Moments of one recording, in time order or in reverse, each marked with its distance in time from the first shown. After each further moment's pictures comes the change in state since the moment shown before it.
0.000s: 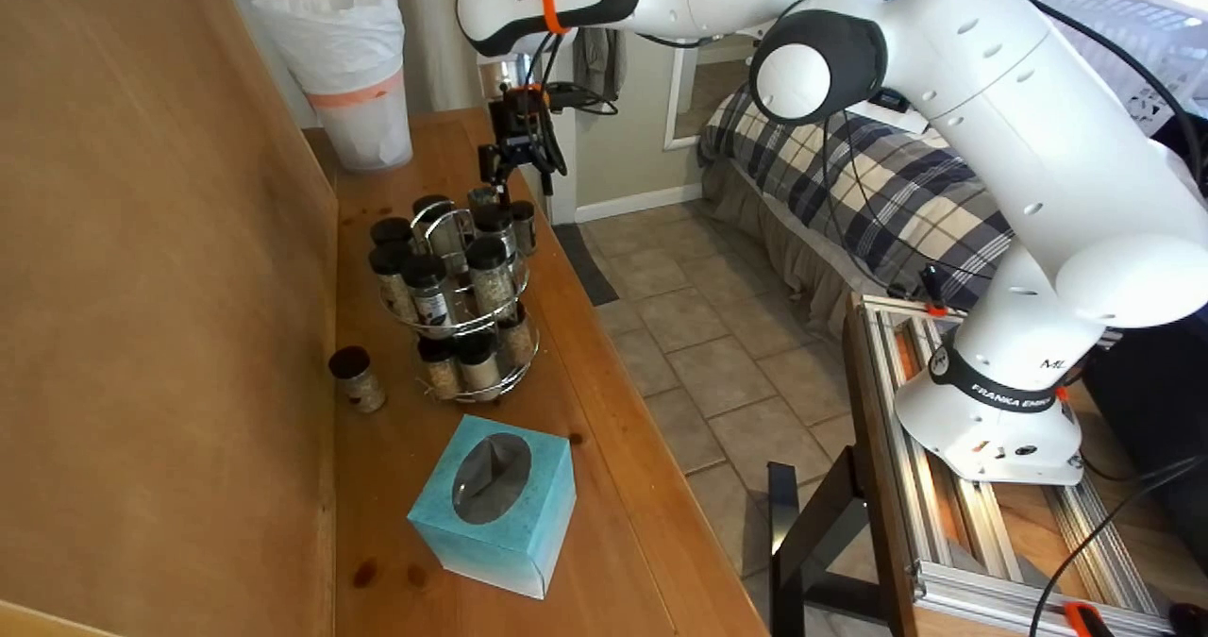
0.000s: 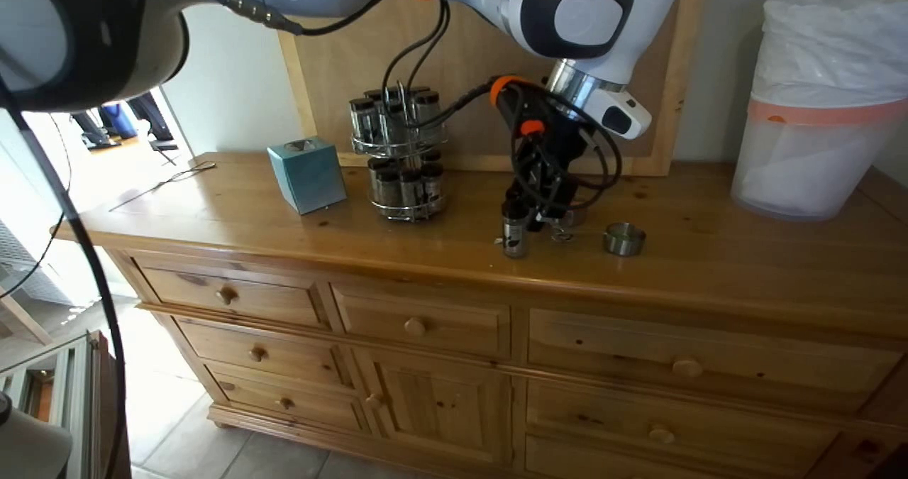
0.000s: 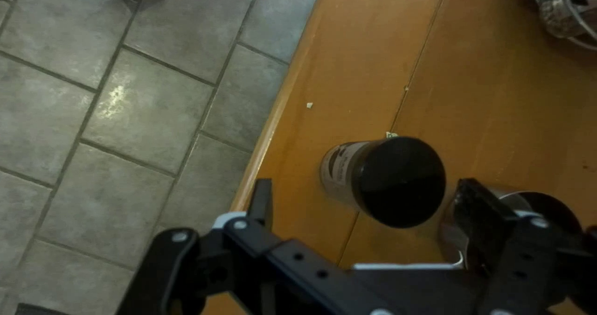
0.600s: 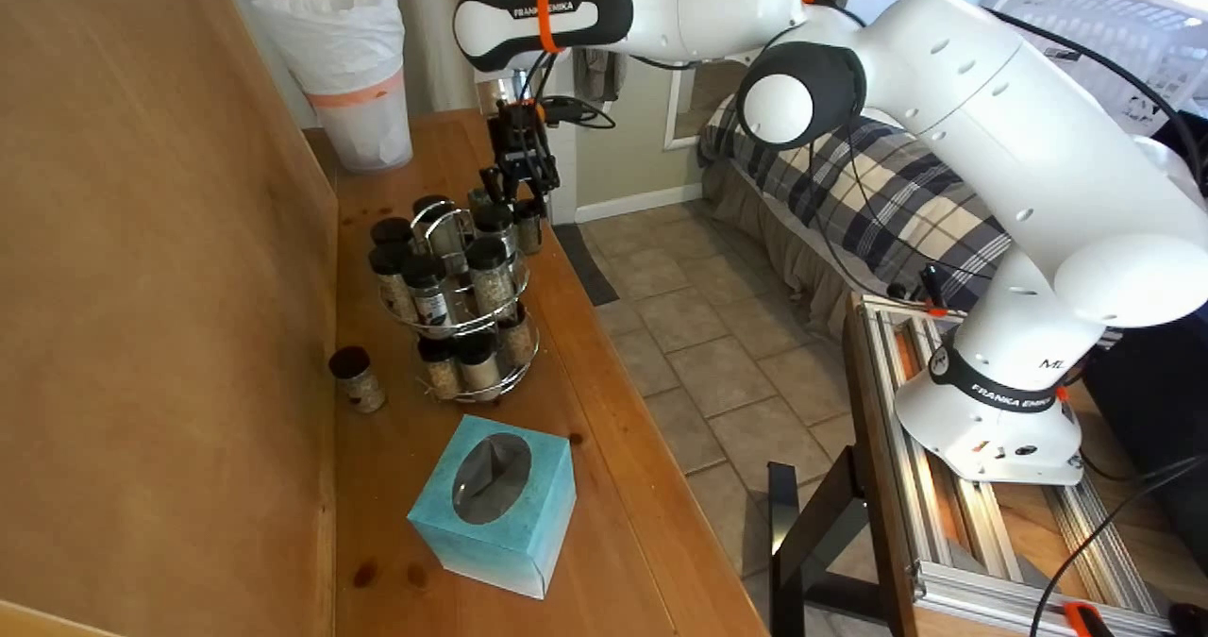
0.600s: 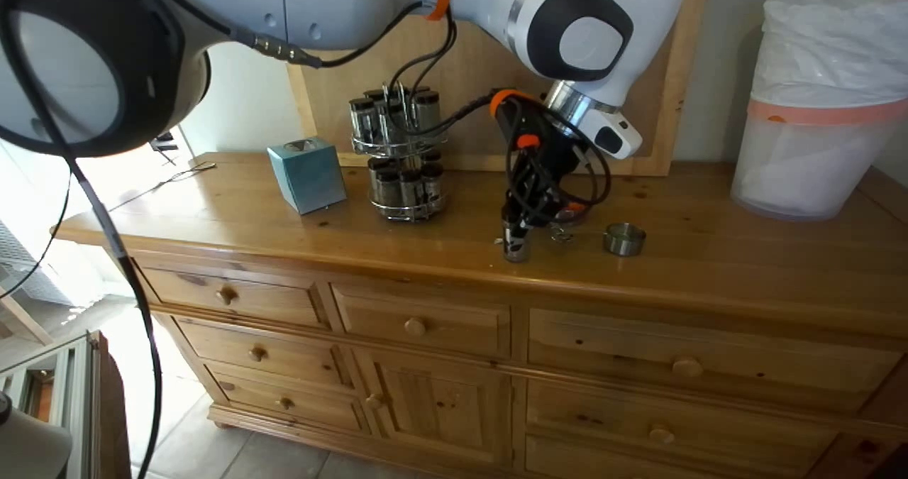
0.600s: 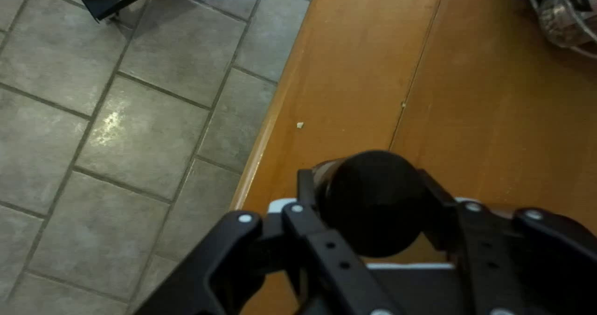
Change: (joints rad) arm -0.010 0.092 0.027 0.112 0.005 -0.078 0.044
